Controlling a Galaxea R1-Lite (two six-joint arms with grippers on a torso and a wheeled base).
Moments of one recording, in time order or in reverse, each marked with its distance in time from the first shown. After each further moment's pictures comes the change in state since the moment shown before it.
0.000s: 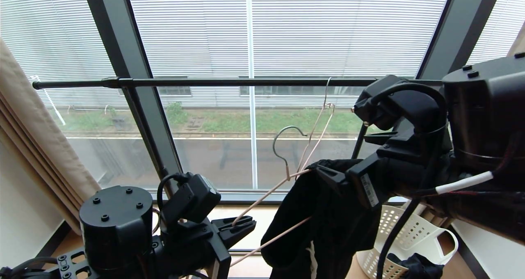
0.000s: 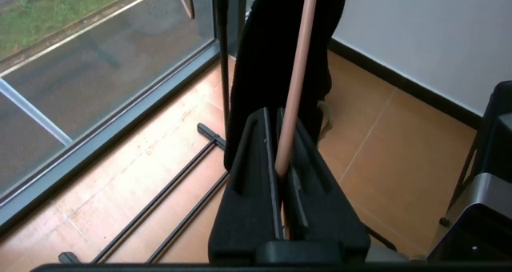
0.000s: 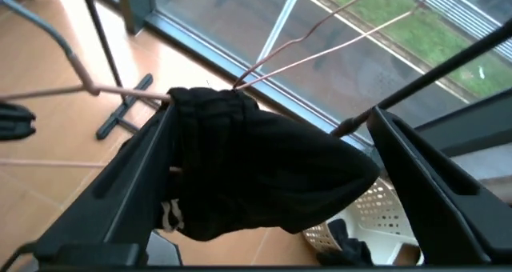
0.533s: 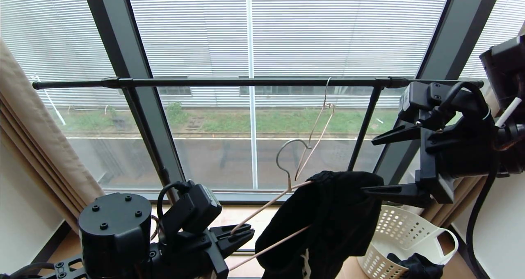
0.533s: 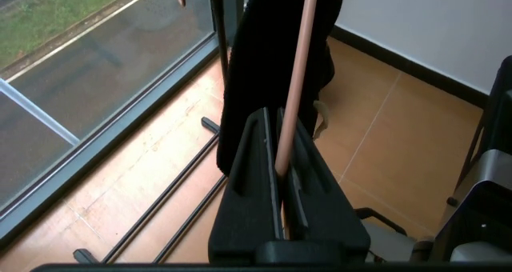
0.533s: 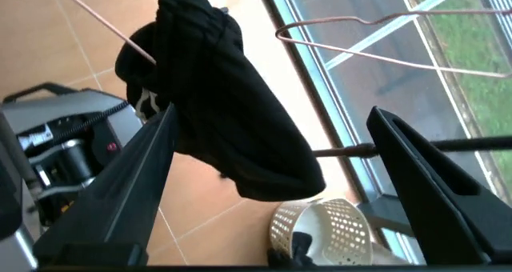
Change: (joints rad) left arm -0.007 -0.002 0.032 -0.003 -0.008 0.056; right arm -0.439 -0.008 -0.194 0.430 0.773 -0.588
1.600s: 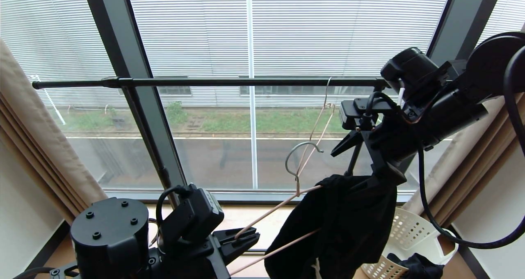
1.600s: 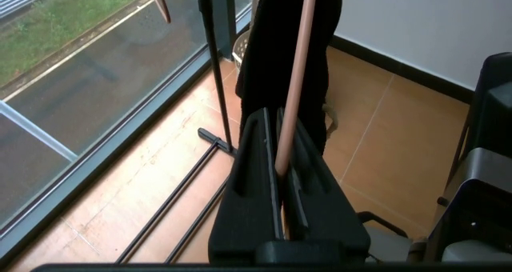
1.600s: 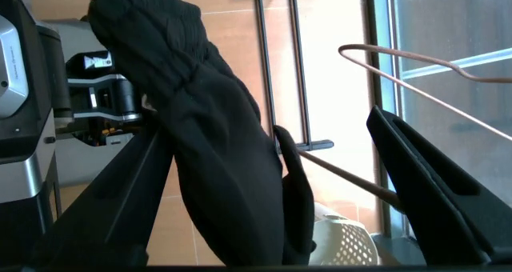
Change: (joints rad) left arm -0.037 -0.009 0.012 -0.037 -0.001 0.013; right arm -0.038 0.404 -0.490 0.451 0.188 -0.289
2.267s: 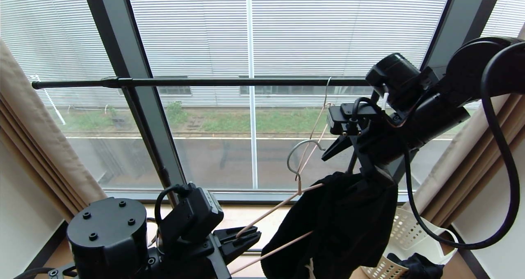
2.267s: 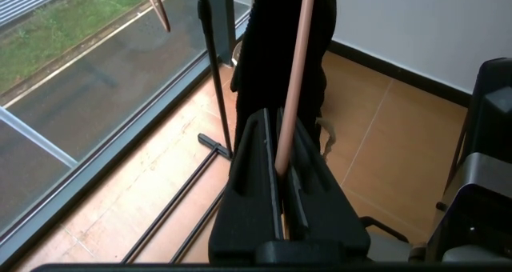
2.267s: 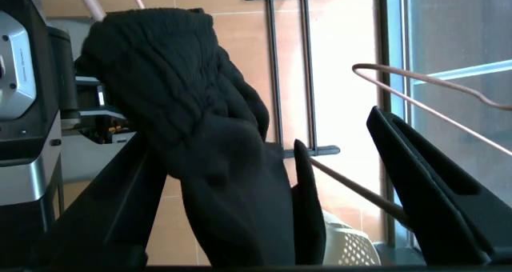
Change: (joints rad) left arm -0.004 -0.002 0.000 -0.018 -0.001 0.000; right arm 0.037 0.036 -0.029 0.014 0.004 0.003
